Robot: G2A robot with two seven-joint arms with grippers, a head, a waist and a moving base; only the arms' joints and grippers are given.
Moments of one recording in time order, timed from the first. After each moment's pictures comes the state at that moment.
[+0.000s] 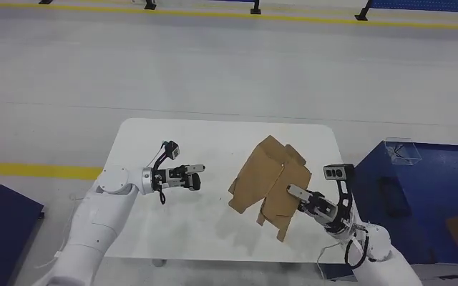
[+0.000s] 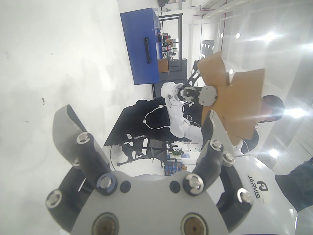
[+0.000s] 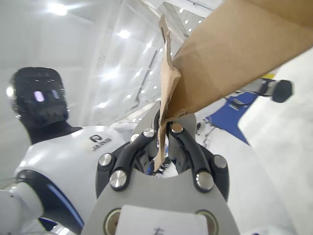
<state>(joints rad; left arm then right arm) 0.70 -1.27 -1.15 -0.82 -0.39 -0.35 -1.33 -1.45 -0.98 1.41 -1.78 0.90 -0.53 0.95</state>
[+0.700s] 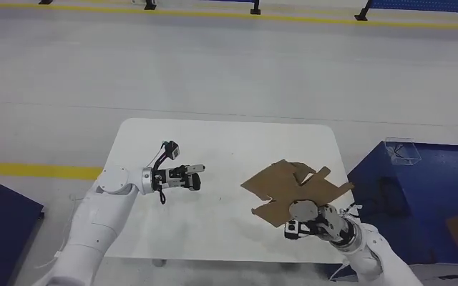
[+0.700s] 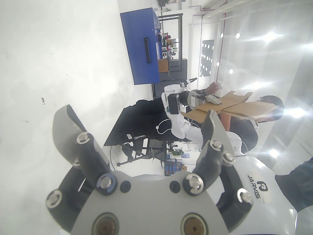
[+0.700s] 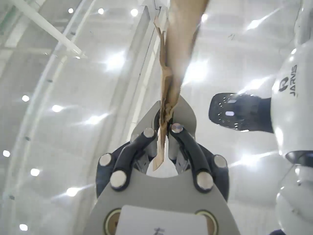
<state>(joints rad) 0.70 -1.27 -1.15 -0.82 -0.39 -0.35 -1.33 -1.53 -0.94 1.36 -1.79 2.33 1.02 0.48</state>
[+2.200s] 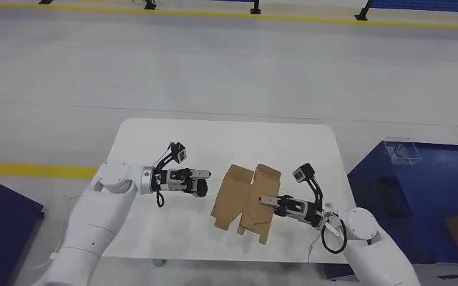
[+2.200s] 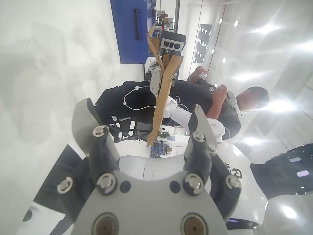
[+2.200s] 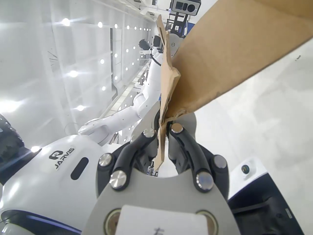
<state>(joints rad) 0.73 -1.24 -1.13 -0.97 -0.44 -0.16 -1.44 -1.27 -0.97 1.25 -1.56 0.58 -0.31 1.01</state>
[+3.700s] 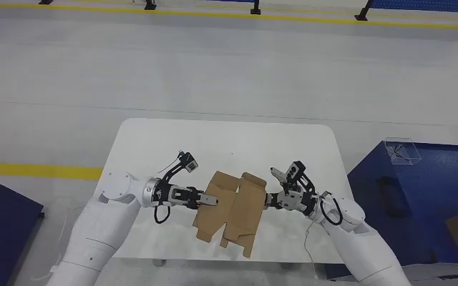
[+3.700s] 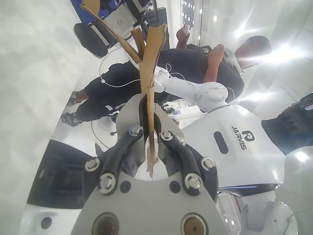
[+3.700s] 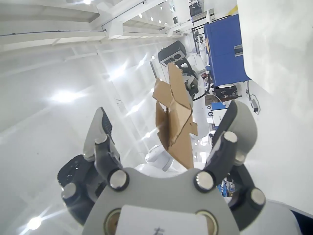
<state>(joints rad) 0.83 -1.21 -1.11 -1.17 -0.57 -0.28 -1.54 -1.16 -1.03 1.16 -1.39 0.90 0.01 0.99</state>
